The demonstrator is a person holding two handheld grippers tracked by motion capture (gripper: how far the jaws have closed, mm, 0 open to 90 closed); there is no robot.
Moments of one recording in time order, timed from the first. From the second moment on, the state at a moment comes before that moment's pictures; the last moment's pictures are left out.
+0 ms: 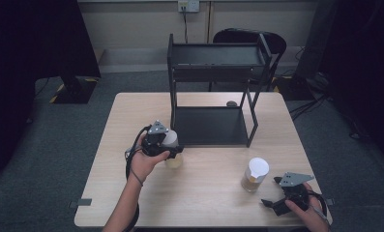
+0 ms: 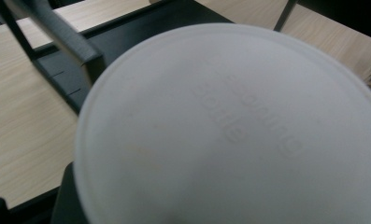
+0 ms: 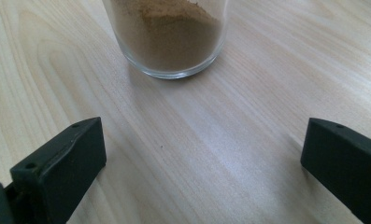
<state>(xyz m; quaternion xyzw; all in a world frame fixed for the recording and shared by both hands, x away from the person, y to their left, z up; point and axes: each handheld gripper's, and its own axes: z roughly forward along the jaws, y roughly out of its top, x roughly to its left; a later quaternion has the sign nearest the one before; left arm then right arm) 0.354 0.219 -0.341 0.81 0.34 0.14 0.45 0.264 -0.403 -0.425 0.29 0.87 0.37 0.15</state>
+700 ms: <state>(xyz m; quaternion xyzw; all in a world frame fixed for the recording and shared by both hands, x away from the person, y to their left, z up) 0.384 0.179 -0.314 0.82 0.33 0.14 0.45 0.264 -0.403 -0.425 0.29 0.87 0.37 0.15</state>
